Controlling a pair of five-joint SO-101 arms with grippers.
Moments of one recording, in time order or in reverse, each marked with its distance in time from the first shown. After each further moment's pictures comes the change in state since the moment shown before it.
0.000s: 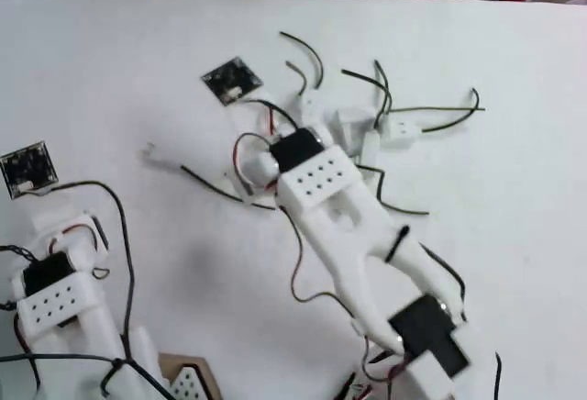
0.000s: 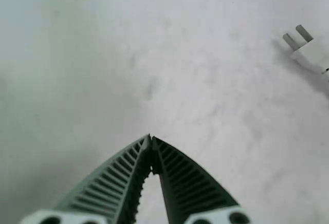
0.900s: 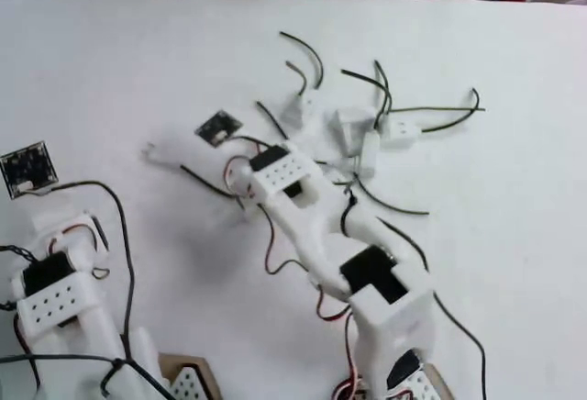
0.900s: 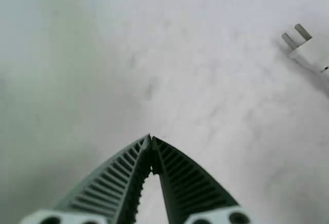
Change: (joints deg) left arm 0.0 0.0 0.0 0.0 0.0; right arm -2.5 25.9 0.8 -10.2 10.4
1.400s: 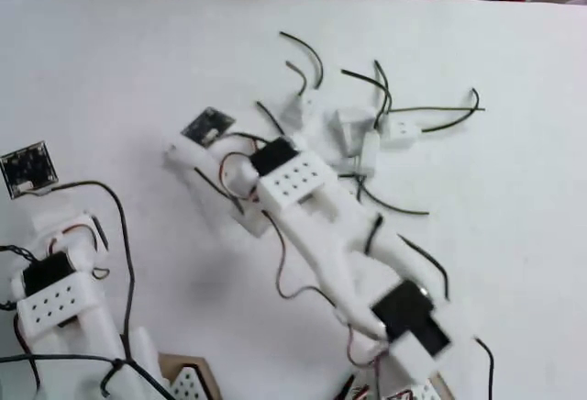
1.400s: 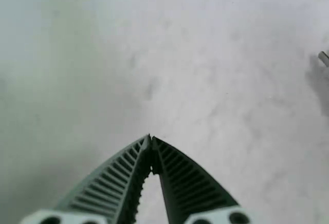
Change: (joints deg) left arm 0.0 0.0 0.0 0.0 0.0; right arm -1.1 -21.5 0.3 19.7 1.1
